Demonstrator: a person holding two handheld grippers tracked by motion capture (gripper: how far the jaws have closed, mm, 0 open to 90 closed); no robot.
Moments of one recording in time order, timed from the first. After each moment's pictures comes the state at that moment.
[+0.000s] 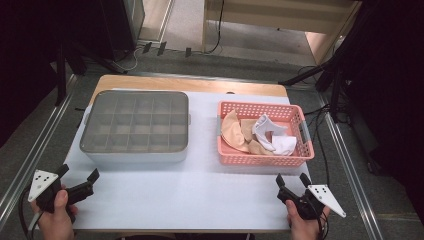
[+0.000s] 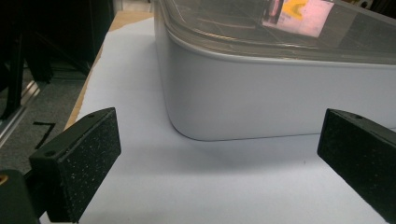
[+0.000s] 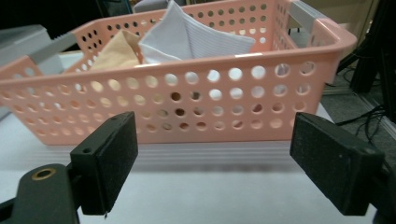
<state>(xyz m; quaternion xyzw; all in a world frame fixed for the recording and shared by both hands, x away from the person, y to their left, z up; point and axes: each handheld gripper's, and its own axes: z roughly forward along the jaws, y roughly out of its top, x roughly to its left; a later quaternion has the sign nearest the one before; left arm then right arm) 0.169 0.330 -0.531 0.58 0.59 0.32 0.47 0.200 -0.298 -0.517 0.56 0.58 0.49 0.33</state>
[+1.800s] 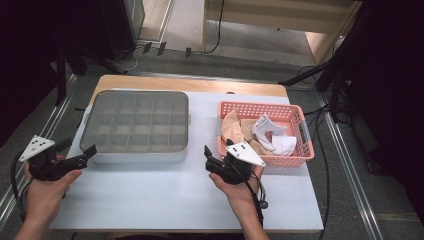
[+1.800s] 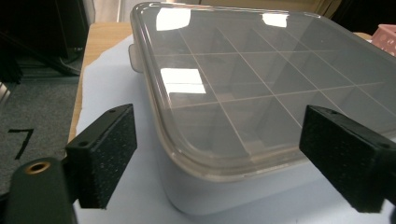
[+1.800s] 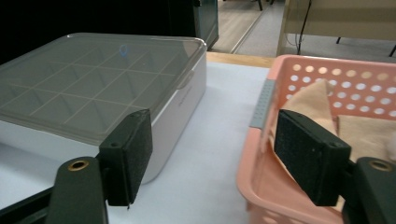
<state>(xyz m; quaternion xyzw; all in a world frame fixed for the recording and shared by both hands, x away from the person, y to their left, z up) 0.226 0.345 -0.471 0.63 0.57 0.28 0.45 0.252 -0.106 -0.443 0.46 0.69 0.50 0.26</state>
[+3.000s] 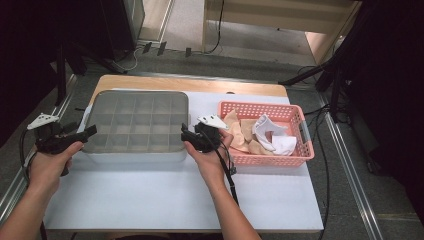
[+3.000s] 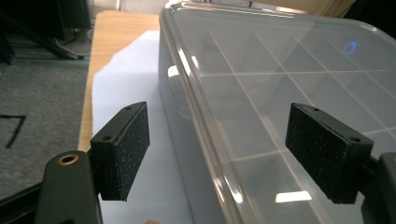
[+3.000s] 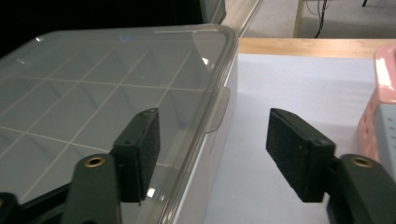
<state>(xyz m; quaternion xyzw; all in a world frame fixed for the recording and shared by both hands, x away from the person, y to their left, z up) 0.292 0.372 -0.477 0.62 0.59 0.25 0.44 0.341 -0.032 -0.468 0.50 0.69 0.48 0.21</state>
